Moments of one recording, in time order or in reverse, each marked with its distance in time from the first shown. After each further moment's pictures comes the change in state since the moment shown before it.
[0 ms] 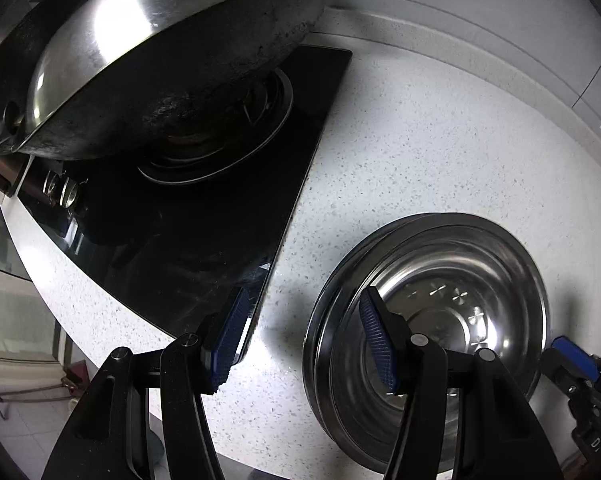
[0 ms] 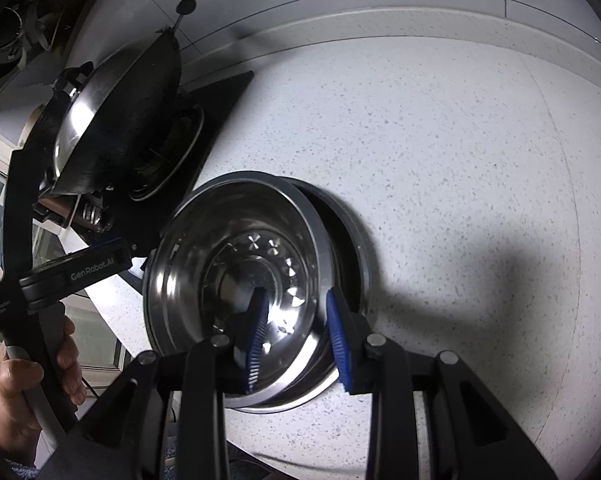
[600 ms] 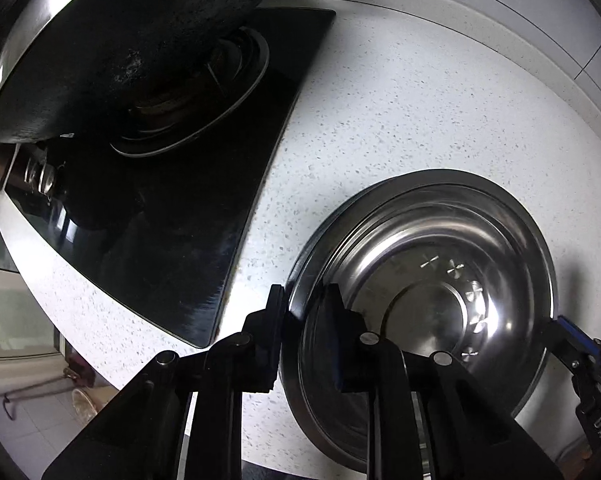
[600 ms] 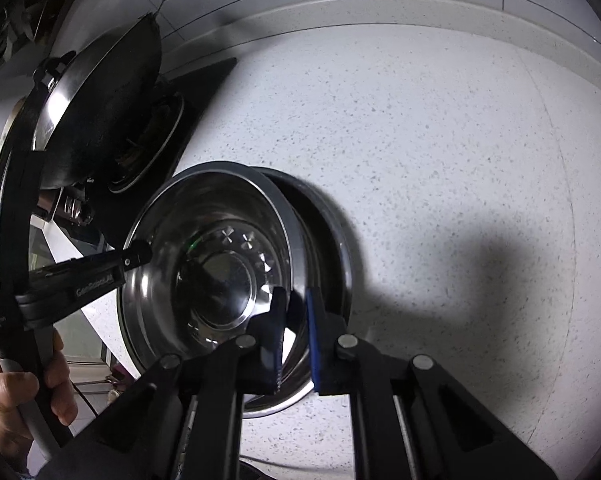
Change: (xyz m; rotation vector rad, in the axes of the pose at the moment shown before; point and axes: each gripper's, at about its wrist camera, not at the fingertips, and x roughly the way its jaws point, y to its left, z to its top) left arm 0.020 -0.014 -0.006 0.016 0.109 -0.018; right arm 0.010 -0.009 0.005 -0.012 0.041 -0.039
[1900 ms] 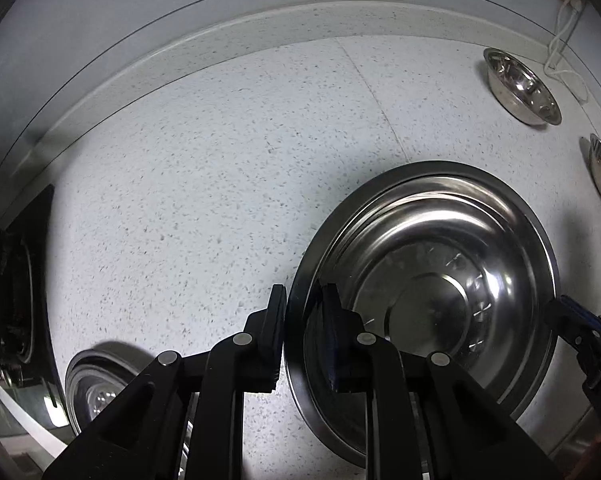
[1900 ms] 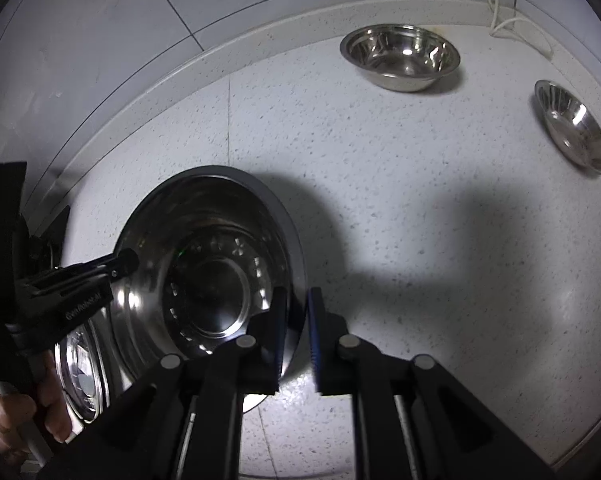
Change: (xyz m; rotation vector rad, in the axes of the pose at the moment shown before) left arm -0.007 -0.322 0.037 0.519 -0.082 -0.108; right arm -0.098 -0.244 -0.025 0.449 -0.151 -0.205
